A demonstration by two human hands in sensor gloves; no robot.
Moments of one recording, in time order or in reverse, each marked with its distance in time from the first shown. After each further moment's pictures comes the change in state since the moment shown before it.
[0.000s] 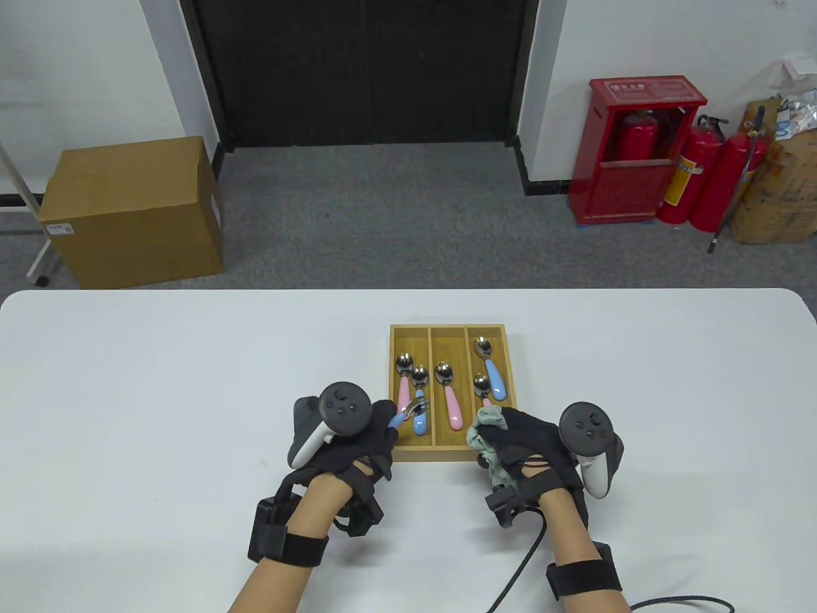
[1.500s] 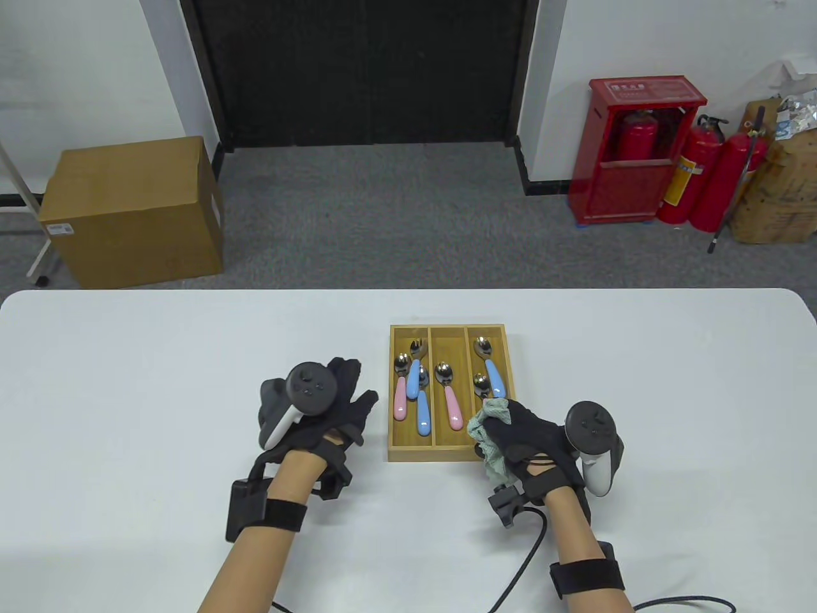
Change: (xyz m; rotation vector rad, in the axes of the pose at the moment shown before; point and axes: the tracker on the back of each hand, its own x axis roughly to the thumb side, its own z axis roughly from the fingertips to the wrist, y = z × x) left_hand -0.052 0.040 0.006 0.203 -0.033 -0.104; right_hand -0.004 0.006 -0.002 0.076 -0.011 -0.077
